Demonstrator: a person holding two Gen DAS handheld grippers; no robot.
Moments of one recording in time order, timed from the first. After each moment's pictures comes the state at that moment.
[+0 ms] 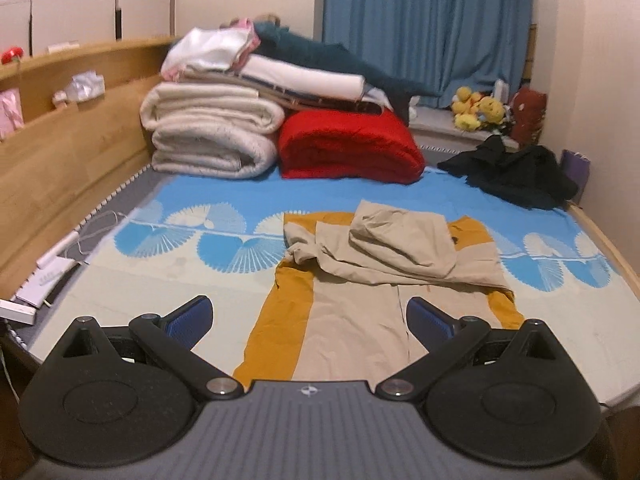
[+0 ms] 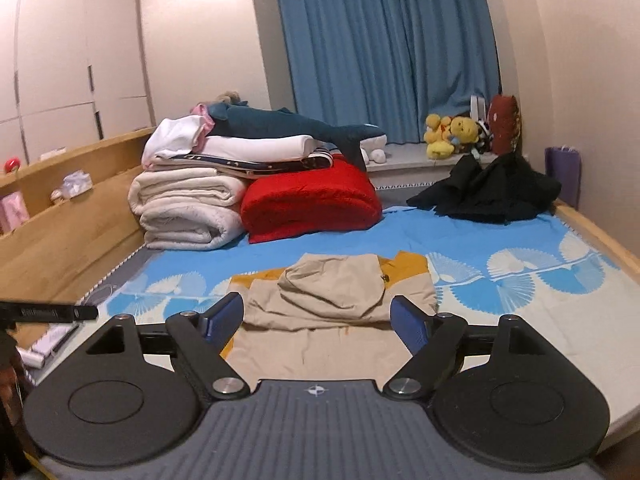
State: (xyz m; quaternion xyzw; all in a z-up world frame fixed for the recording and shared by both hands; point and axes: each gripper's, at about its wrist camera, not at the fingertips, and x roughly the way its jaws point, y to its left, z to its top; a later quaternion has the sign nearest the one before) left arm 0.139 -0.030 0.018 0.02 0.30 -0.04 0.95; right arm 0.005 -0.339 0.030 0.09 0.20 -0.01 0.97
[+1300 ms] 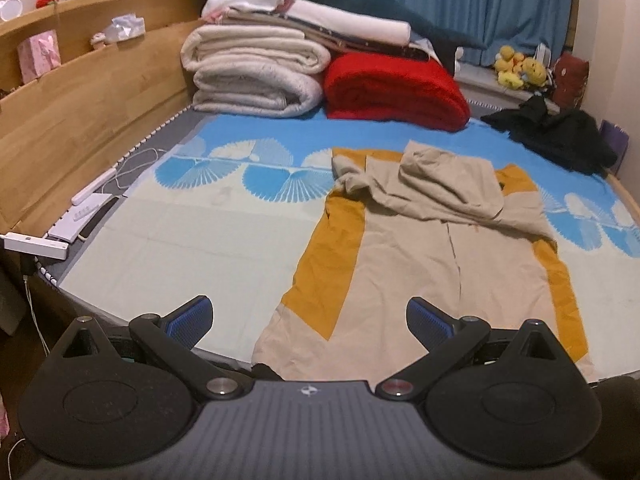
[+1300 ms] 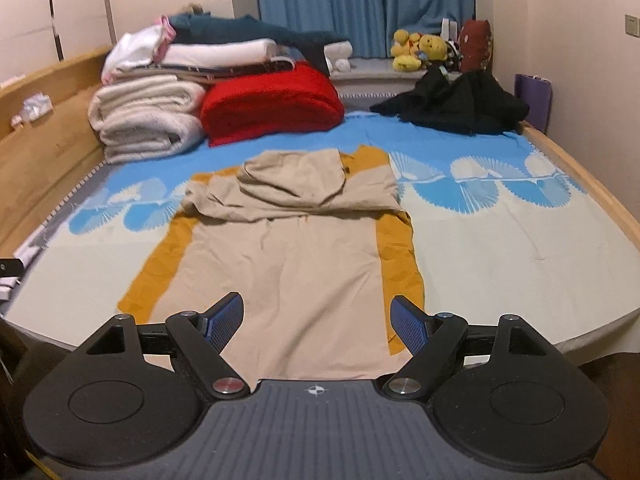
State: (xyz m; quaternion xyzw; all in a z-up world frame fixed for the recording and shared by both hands) left arm 0.131 0.011 -0.040 0.02 0.38 0.02 0.92; right arm 0.016 -0.334 -0.049 0.08 0.35 -0.06 0.93
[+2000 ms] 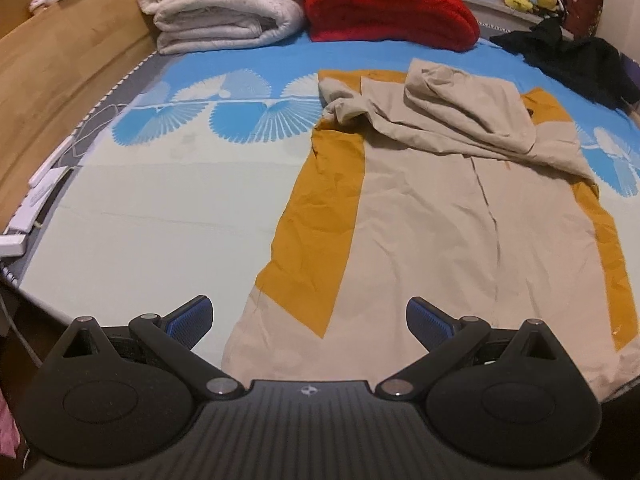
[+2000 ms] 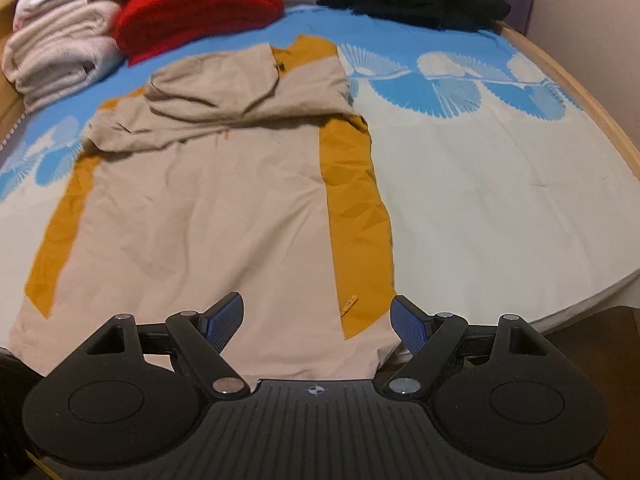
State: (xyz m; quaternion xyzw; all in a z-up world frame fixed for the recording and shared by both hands) left arm 0.255 -0.013 -0.149 0.06 0.47 0.01 0.88; right arm 0.139 -0.410 -0.165 0.11 0.49 -0.12 0.86
